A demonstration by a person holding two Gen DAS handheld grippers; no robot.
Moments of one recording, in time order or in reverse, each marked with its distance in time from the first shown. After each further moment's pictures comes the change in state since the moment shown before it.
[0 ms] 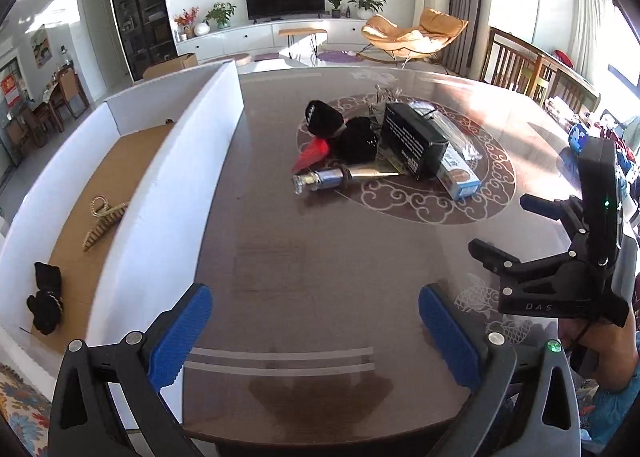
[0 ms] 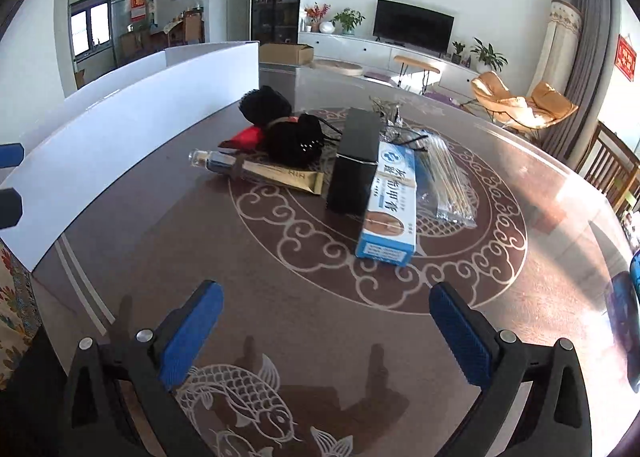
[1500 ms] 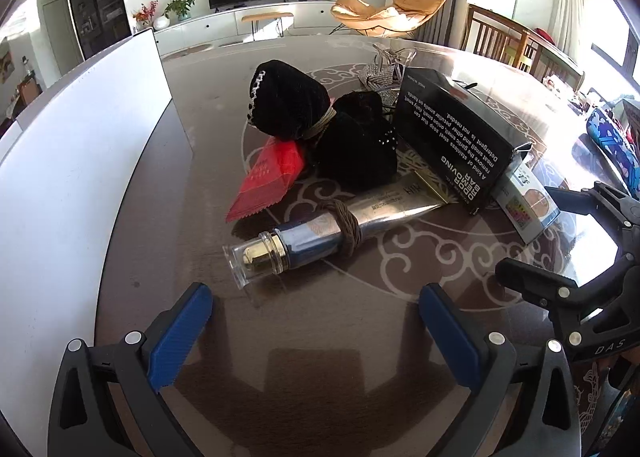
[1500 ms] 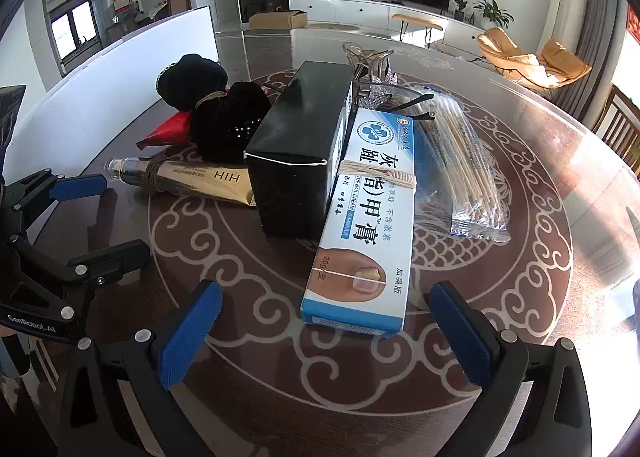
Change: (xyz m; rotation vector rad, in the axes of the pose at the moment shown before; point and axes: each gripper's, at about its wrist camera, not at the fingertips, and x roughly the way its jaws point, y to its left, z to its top) left arm 0.130 -0.012 0.054 0.085 0.012 -0.102; right arm 0.066 -0.026 0.023 0.037 0.116 0.056
